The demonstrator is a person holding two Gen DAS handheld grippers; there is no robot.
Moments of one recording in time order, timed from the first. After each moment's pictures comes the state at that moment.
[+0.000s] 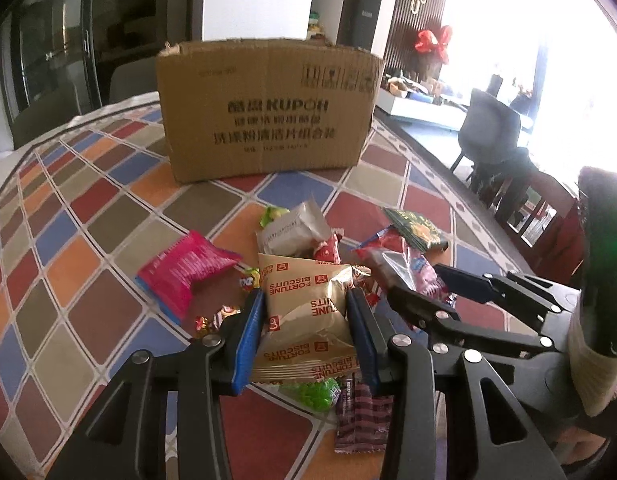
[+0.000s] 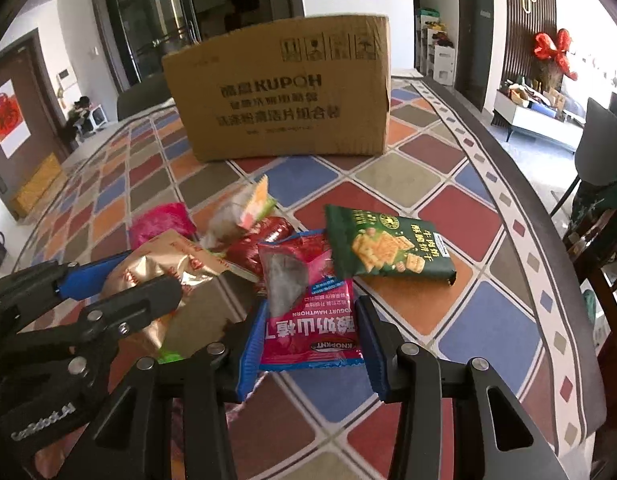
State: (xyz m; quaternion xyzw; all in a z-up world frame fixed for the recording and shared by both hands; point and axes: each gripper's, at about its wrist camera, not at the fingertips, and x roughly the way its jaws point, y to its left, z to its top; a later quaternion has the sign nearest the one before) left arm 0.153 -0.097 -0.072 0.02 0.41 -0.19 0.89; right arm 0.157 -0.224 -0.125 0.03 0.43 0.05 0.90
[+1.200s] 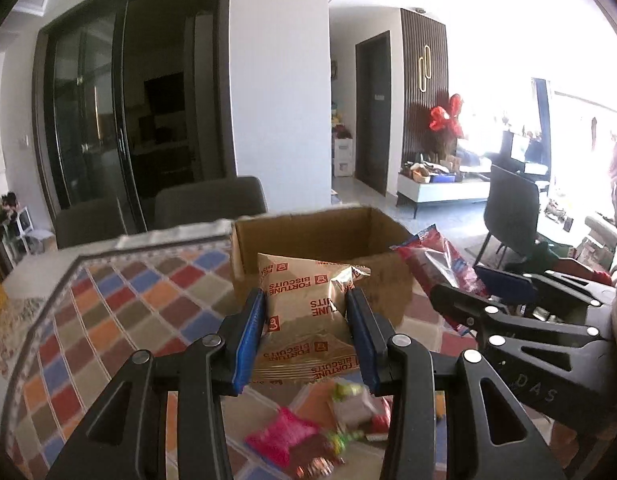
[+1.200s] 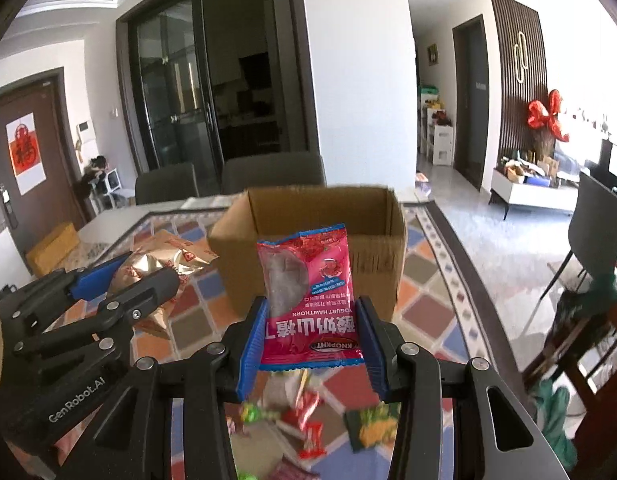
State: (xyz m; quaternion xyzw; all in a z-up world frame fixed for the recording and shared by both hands) left arm 0.206 -0.068 0.060 0.04 0.24 -0.14 0.96; right arm 0.199 -0.209 0.017 0.03 0.28 0.06 0.96
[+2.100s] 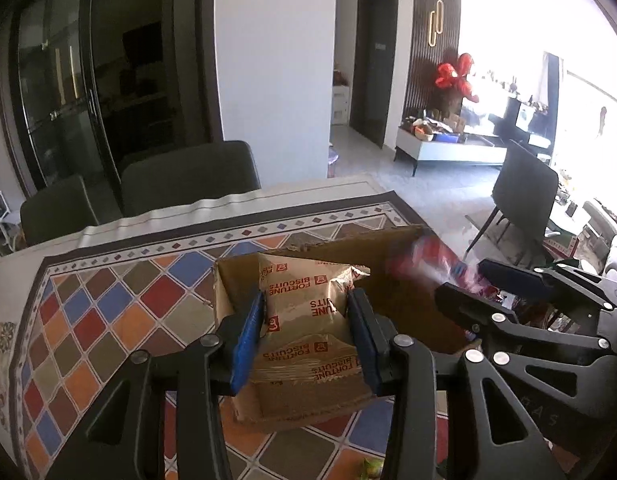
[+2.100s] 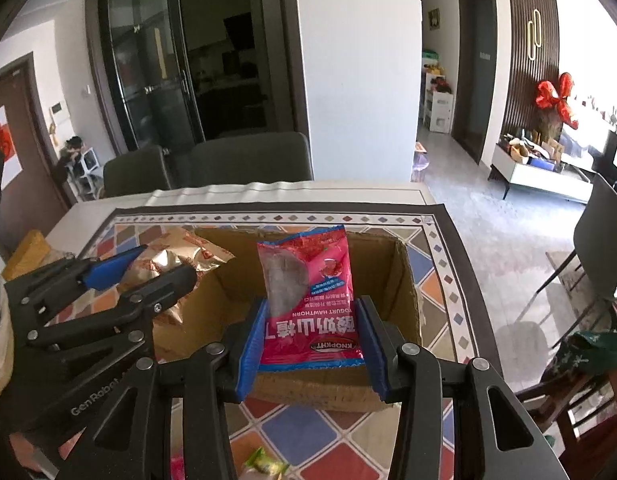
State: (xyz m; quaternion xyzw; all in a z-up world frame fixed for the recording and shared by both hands) left arm 0.384 -0.086 0.059 0.05 0.35 -0.15 0.92; right arm 0.368 -0.211 0.035 0.02 0.37 0.04 0.93
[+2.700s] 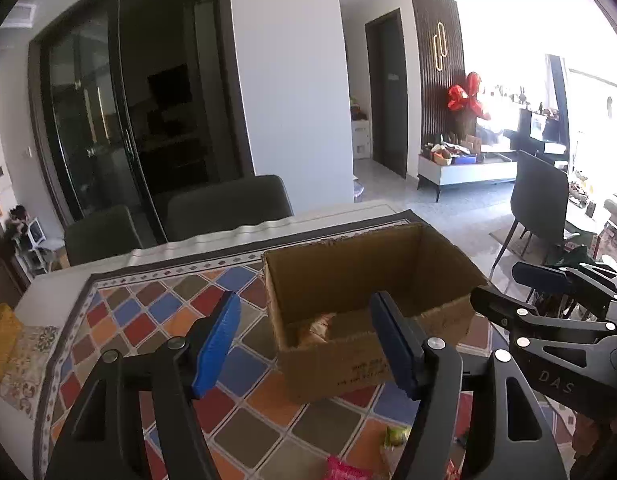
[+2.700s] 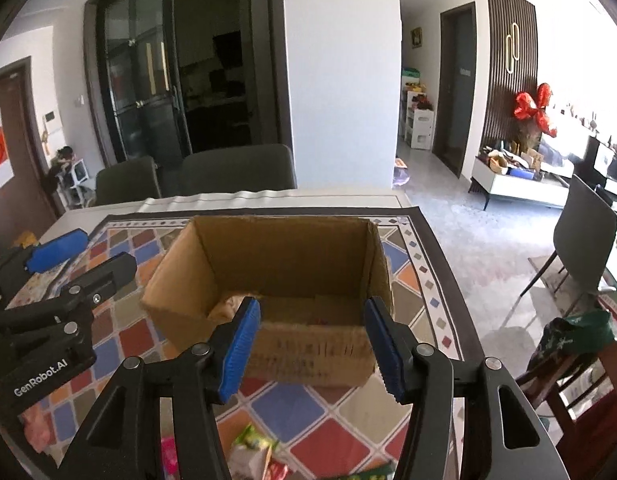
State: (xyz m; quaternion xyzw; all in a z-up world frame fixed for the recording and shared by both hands) left arm 0.284 -0.060 0.076 0.08 0.27 -0.11 0.95; right arm 0.298 -0.213 0.035 0.01 0.33 0.01 0.95
